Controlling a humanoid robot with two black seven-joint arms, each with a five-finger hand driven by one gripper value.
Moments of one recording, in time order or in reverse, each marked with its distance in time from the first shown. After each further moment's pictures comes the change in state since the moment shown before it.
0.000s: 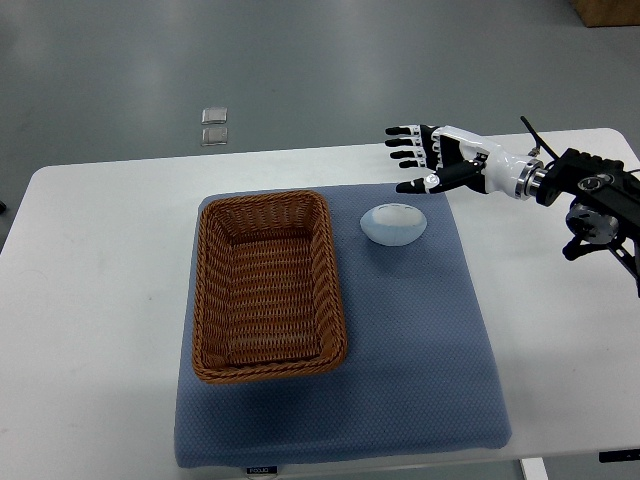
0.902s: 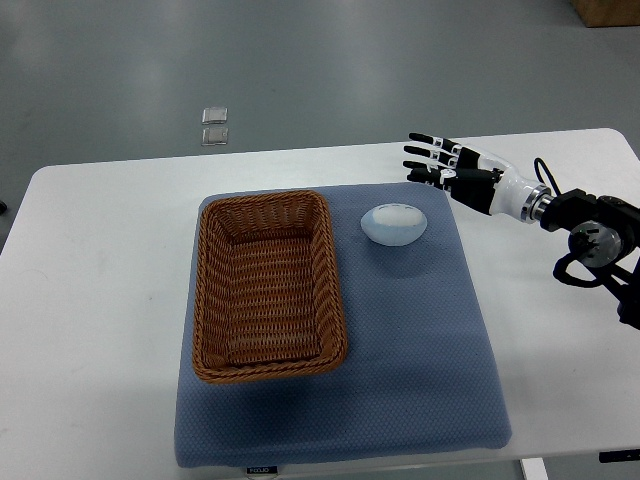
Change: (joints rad) left arm 0.017 0.000 -0.002 -0.006 0.000 -0.006 0.001; right arm -0.088 0.017 0.011 -0.043 0.637 0.009 -0.178
